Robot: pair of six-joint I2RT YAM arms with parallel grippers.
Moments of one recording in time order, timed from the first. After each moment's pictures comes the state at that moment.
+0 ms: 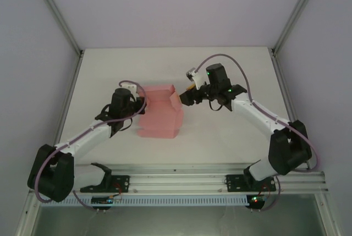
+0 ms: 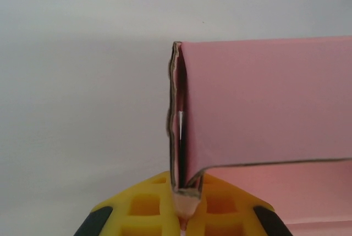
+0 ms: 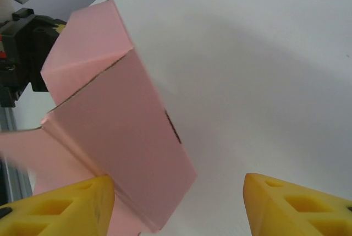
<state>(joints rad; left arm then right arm) -0.44 1.21 0.63 0.02 0.04 -0.40 0.51 1.49 1.13 -0.31 -0.53 -0.03</state>
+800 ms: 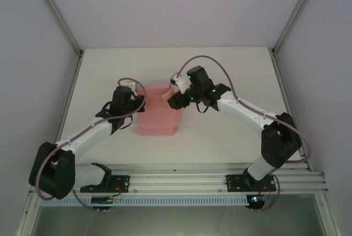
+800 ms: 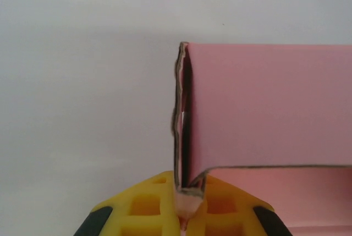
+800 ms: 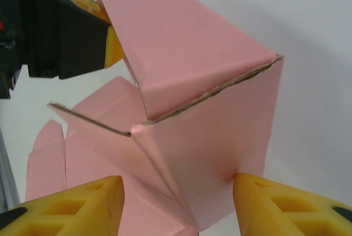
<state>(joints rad) -0.44 1.24 0.68 -0.04 -0.01 -0.45 0.67 1.59 1.24 -0.38 -0.37 -0.04</state>
